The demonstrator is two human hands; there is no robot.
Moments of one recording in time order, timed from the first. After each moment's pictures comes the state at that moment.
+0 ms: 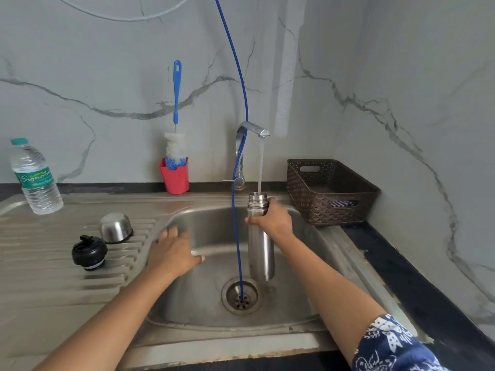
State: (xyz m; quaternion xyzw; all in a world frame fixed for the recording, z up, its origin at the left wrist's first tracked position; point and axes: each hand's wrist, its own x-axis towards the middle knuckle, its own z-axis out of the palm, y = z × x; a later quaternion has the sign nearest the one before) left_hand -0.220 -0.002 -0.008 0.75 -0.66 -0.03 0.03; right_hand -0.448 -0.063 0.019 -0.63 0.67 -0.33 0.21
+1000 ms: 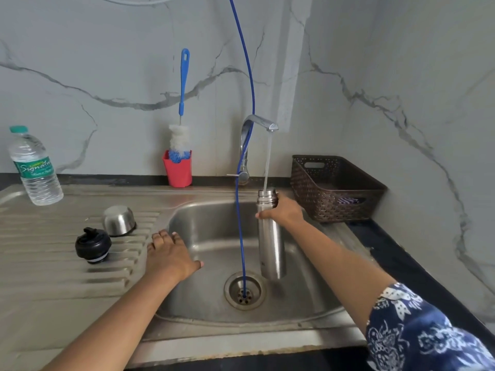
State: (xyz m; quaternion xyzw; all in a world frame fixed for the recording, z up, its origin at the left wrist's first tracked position) left_hand -0.215 0.006 -0.022 0.79 -0.61 -0.03 -0.05; right_hand -0.460 -0.078 0.028 -0.64 0.70 -0.26 0.20
